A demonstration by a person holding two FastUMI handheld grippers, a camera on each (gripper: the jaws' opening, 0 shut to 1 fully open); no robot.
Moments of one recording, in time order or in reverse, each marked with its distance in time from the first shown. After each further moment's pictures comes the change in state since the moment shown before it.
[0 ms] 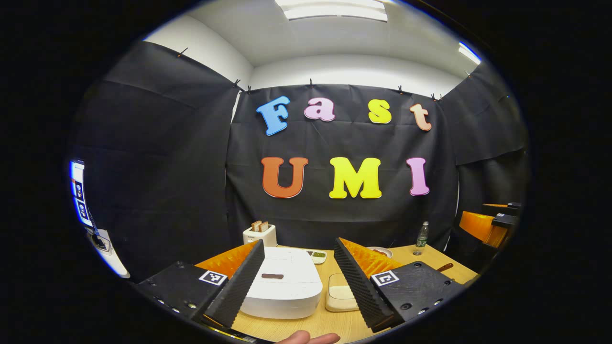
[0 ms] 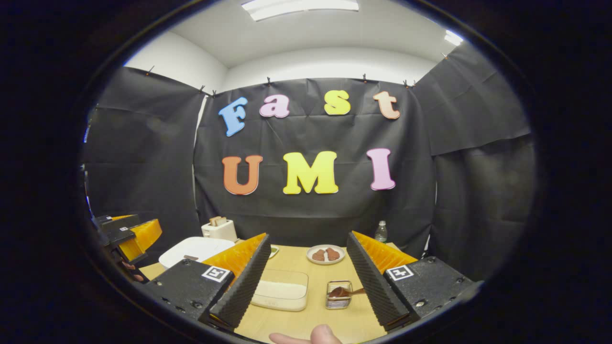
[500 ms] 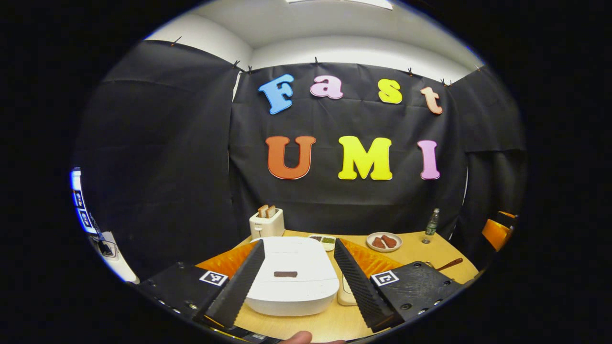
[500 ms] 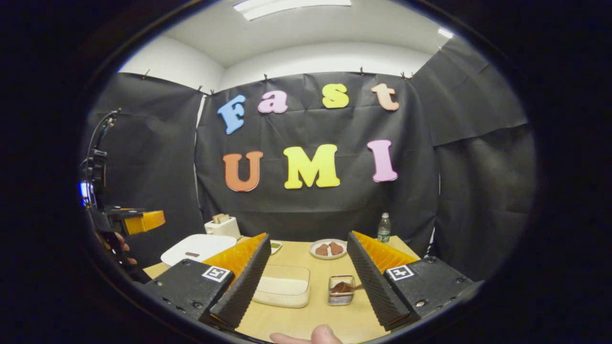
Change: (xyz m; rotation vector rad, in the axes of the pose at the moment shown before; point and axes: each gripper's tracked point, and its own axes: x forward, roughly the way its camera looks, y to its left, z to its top) left arm 0.050 0.033 -0.011 0.021 0.188 0.016; right arm 0.000 -0.029 -0.016 0.017 0.018 -0.014
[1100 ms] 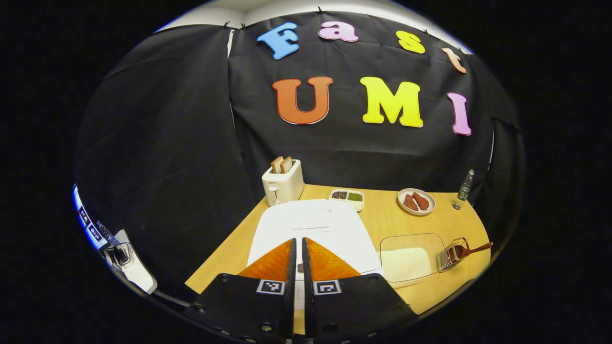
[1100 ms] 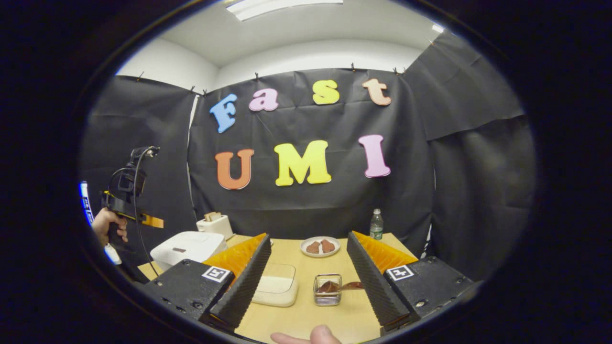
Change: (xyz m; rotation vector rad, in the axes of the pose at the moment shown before) left arm 0.077 0.042 -0.071 0.049 0.385 0.100; right arm 0.015 -0.035 -0.026 0.025 0.035 0.000
